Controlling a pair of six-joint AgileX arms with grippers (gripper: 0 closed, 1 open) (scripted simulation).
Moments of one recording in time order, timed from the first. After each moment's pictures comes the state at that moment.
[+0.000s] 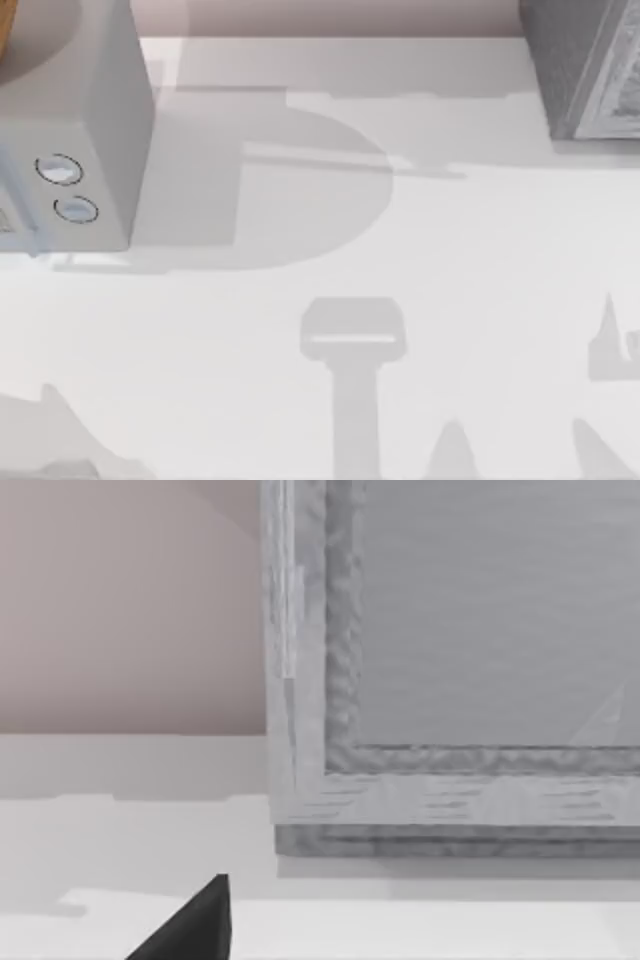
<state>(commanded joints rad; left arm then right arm) 0.72 0.96 0.08 0.90 0.40 0.00 0.00 0.00 0.00 0.00 0.00 0.00</state>
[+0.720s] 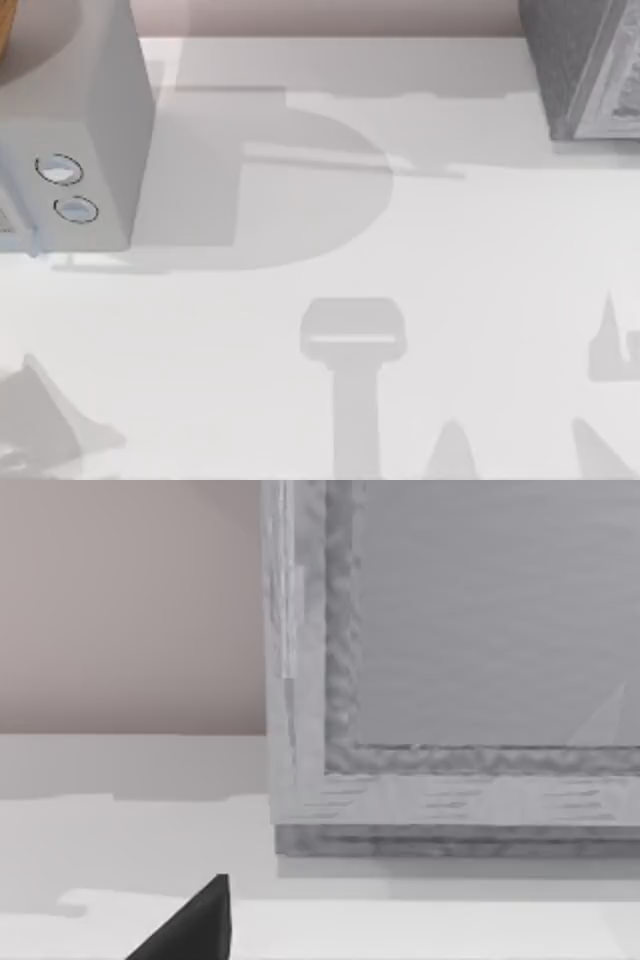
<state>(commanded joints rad) 0.64 1.38 0.05 1.34 0.34 0.01 0.00 0.00 0.00 0.00 0.00 0.00</state>
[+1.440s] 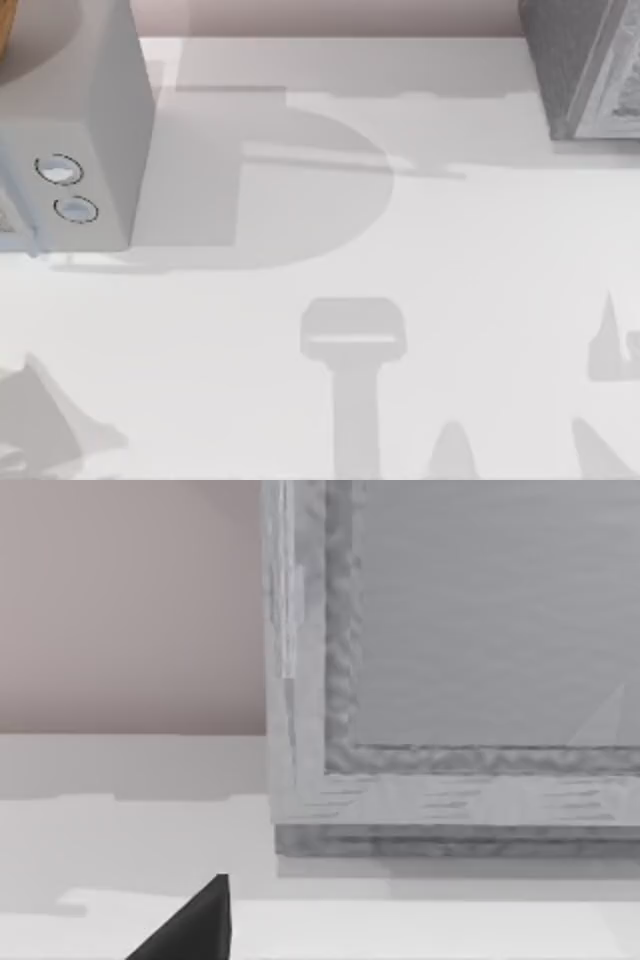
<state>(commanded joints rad) 0.64 1.38 0.05 1.35 0.34 0.01 0.00 0.00 0.00 0.00 0.00 0.00</state>
